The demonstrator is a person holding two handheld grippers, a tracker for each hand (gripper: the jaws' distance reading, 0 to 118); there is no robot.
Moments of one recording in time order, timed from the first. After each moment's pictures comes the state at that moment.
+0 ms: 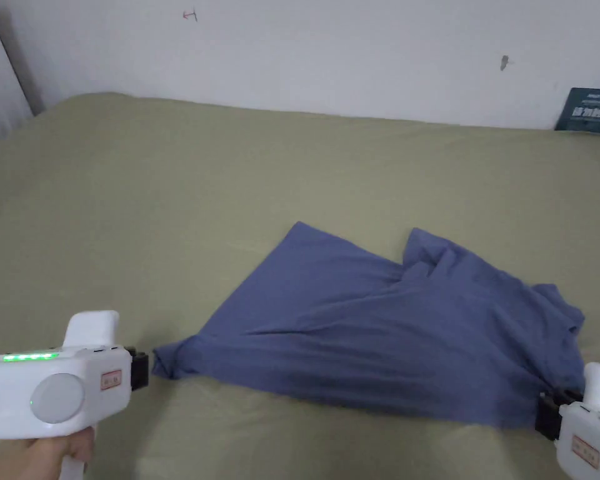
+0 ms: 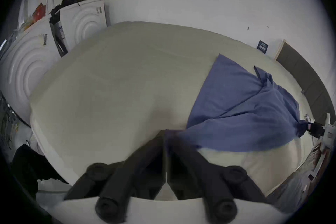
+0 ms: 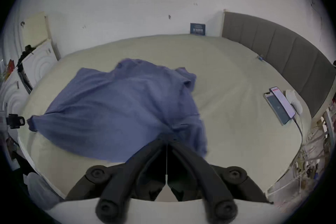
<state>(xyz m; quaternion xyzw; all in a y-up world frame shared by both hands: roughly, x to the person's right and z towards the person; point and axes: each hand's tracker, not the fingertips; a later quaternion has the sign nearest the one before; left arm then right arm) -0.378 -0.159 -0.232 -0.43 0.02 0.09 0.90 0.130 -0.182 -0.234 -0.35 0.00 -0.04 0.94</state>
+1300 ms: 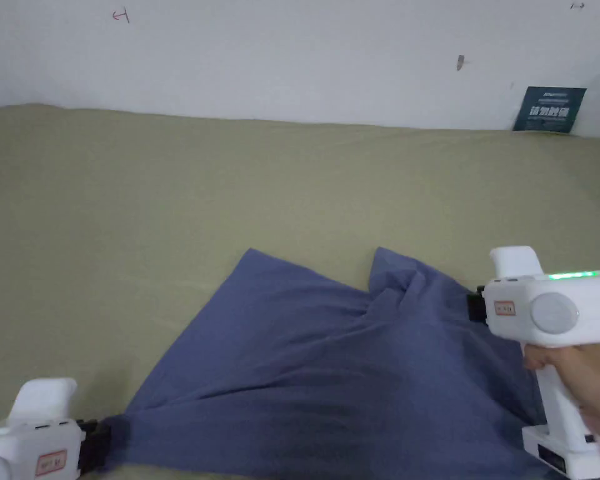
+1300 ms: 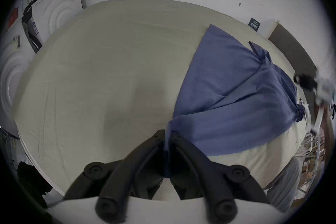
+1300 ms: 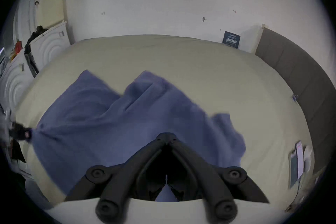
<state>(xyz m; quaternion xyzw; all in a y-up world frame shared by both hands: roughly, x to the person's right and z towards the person) -0.371 -0.189 -0.309 -0.49 -0.02 0.05 0.87 0.153 -0.161 -0.482 -0.40 0.05 0.04 0.91</state>
